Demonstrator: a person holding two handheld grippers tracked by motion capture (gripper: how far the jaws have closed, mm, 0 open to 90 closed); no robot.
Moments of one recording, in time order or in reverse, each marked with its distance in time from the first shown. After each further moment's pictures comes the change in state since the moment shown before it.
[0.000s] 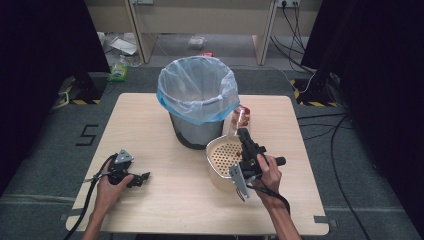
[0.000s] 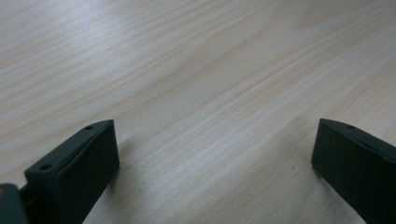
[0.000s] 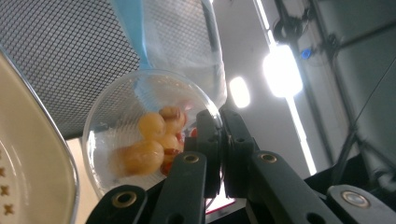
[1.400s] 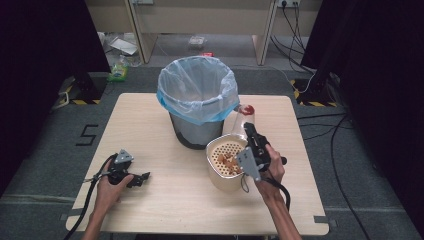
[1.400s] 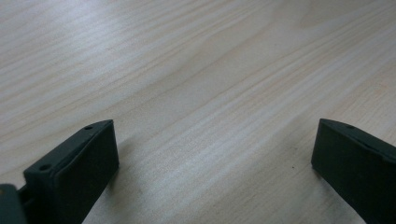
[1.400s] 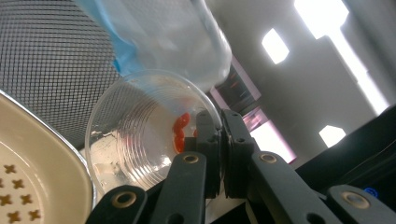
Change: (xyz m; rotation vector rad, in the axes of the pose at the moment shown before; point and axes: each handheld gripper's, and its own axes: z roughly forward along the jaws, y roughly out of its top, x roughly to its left) left arm 0.000 0.000 0.000 0.001 -0.001 -0.001; right arm -0.023 -0.012 0.015 0.128 0.119 0.313
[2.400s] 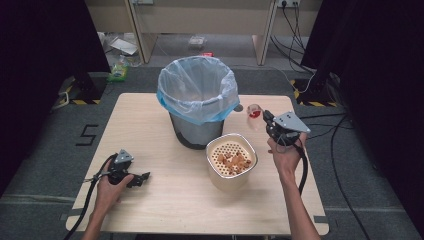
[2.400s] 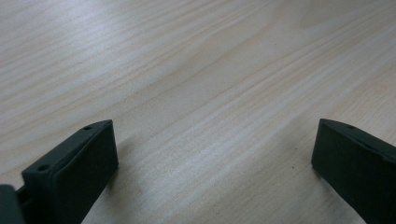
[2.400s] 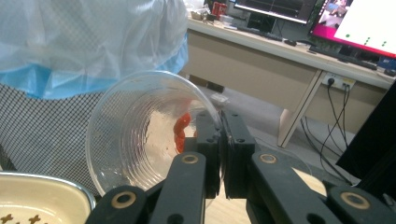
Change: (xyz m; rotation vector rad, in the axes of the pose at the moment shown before) left arm 0.000 0.000 0.000 0.000 0.000 -0.001; right arm -0.068 -0.048 0.041 0.189 0.256 0.735
